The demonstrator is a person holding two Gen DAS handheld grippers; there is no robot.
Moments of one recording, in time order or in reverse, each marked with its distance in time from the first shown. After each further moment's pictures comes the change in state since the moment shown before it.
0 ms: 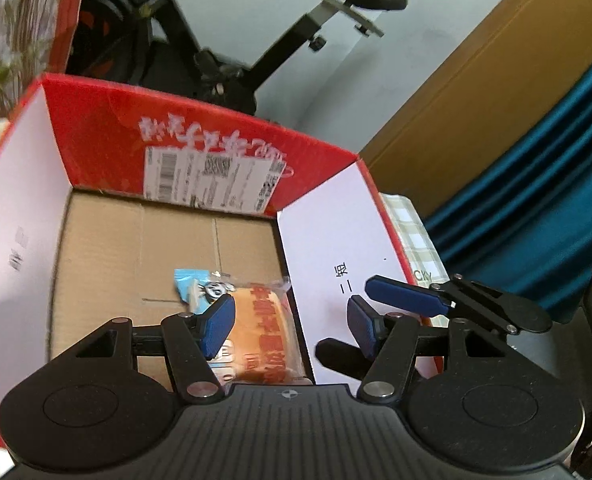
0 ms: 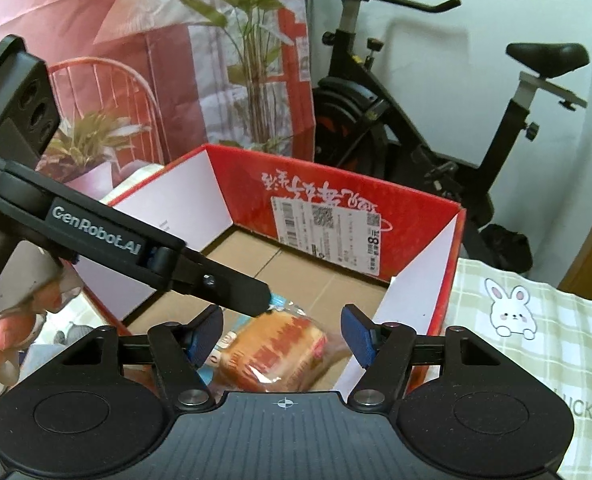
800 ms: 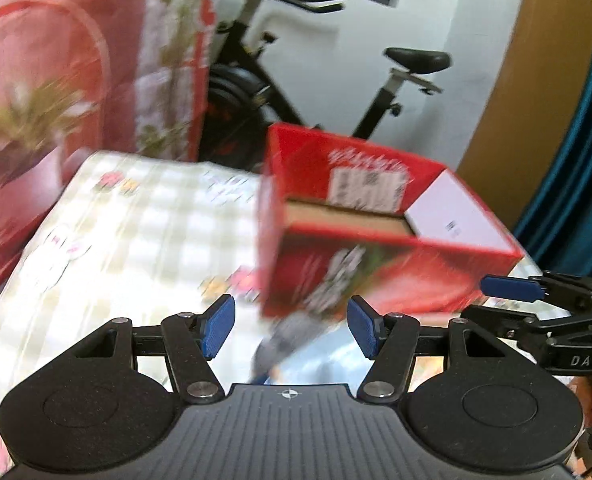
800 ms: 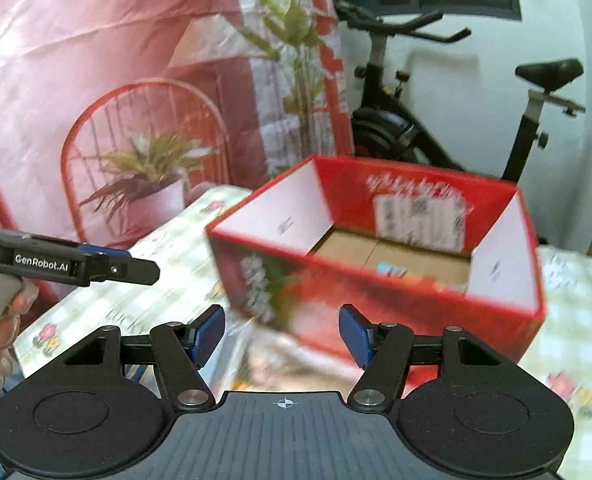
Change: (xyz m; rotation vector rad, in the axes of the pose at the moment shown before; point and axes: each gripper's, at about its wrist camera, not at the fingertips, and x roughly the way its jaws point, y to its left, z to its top) left arm -0.169 0.061 -0.134 0.080 -0.240 0.341; right arm -0.060 0.133 -0.063 0.045 -0.105 0.051
